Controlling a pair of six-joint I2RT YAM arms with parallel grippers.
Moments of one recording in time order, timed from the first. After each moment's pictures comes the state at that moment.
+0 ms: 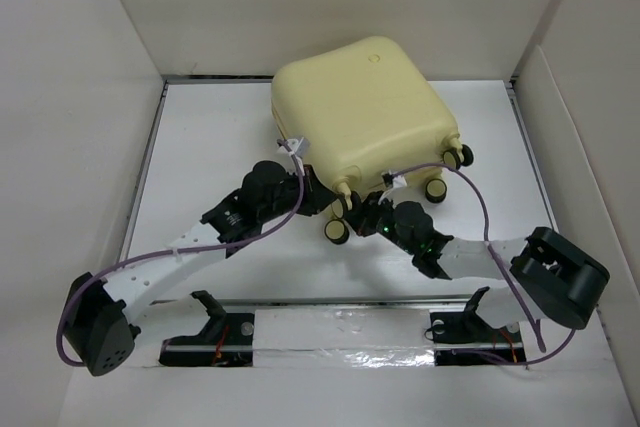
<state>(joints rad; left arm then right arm) -0.77 1.08 0.77 -0.06 0.12 -0.65 0.84 1.37 0.39 0.82 0.03 0.70</state>
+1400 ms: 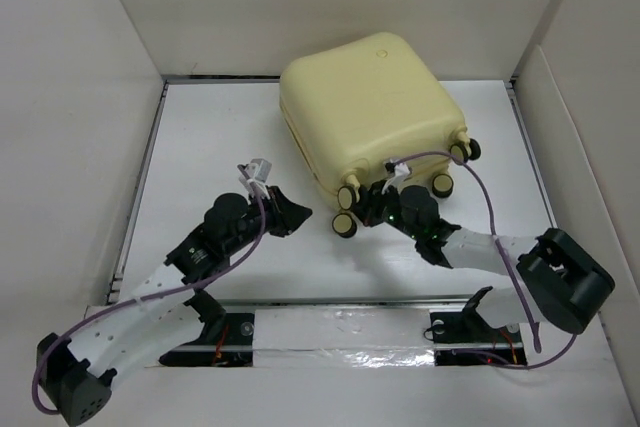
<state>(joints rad) -0.73 0.71 0.54 -0.10 0.08 -0.71 0.75 1.34 0.46 0.68 -0.03 0.58</state>
